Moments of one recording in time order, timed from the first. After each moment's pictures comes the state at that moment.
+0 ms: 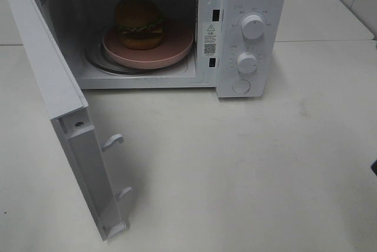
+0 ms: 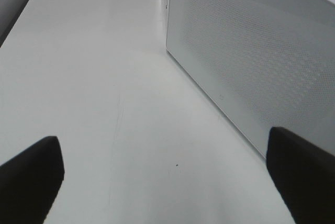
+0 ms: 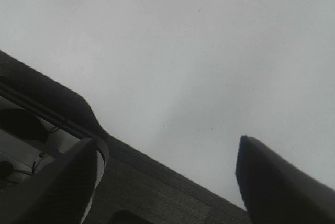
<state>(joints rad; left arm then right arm) 0.06 -0.01 -0.50 -0.09 1.05 0.09 0.62 0.88 -0.79 -0.17 1.12 0.13</state>
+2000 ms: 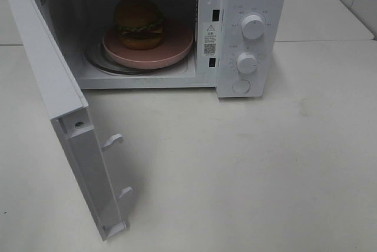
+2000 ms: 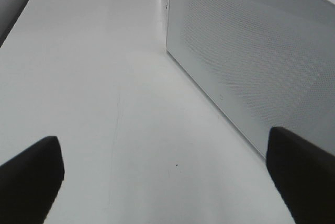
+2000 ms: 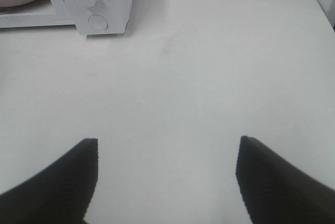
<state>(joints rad) 0.06 -0.01 -0.50 -0.09 1.05 0.09 0.14 0.00 -0.51 -0.07 1.05 0.18</state>
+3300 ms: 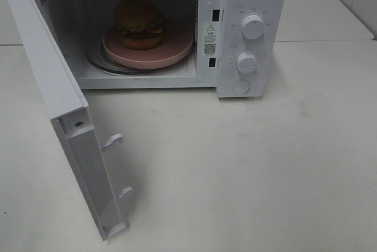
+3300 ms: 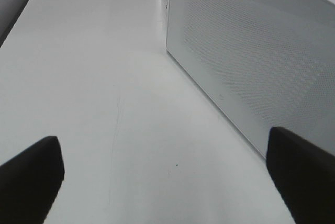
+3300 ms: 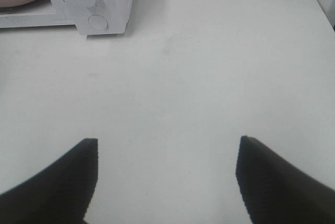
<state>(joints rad) 0.06 -0.01 -0.50 -0.09 1.05 0.09 0.14 0.00 -0.51 -0.07 1.05 0.18</state>
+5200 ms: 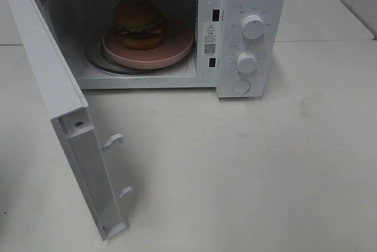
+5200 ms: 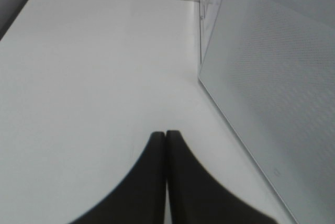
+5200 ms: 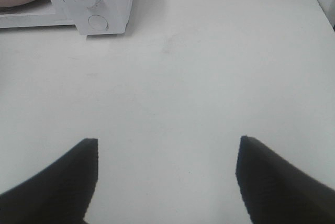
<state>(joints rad) 0.06 0.71 -0.34 -0.14 0.21 0.12 0.14 0.00 -0.51 -0.07 1.05 0.18</state>
